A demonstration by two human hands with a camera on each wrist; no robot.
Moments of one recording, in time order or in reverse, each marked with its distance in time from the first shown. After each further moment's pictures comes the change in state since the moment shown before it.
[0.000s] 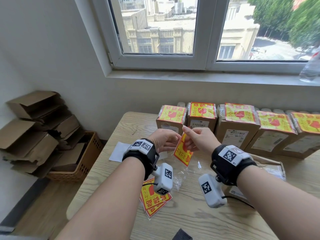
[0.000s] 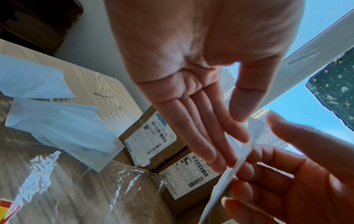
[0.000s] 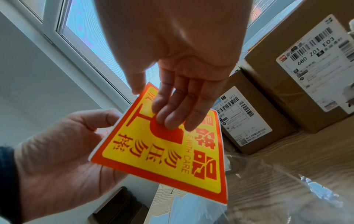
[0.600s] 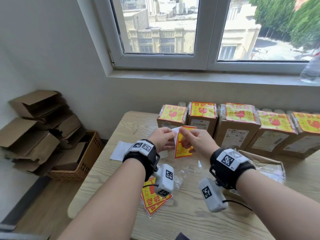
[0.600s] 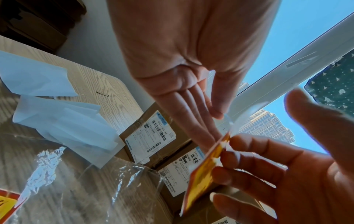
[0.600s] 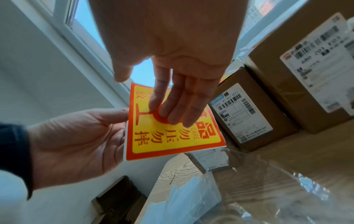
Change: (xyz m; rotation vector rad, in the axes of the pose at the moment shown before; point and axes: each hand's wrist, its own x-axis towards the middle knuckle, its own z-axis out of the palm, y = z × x) left_hand -0.003 -0.007 -0.001 -0.055 0.084 0.070; right_hand -0.011 0.002 0.007 -0.076 -0.017 -0.114
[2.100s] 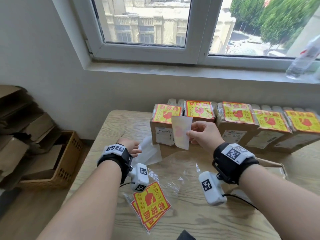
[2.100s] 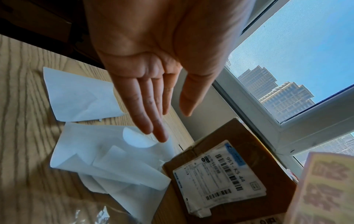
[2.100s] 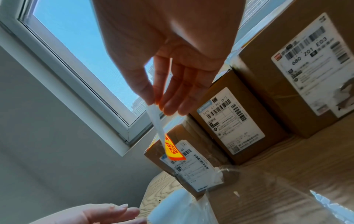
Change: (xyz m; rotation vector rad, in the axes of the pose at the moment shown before) left_hand 0.070 -0.038 -0.097 0.029 0.309 -0.365; right_hand 0.047 0.008 -0.009 0.013 0.212 0.098
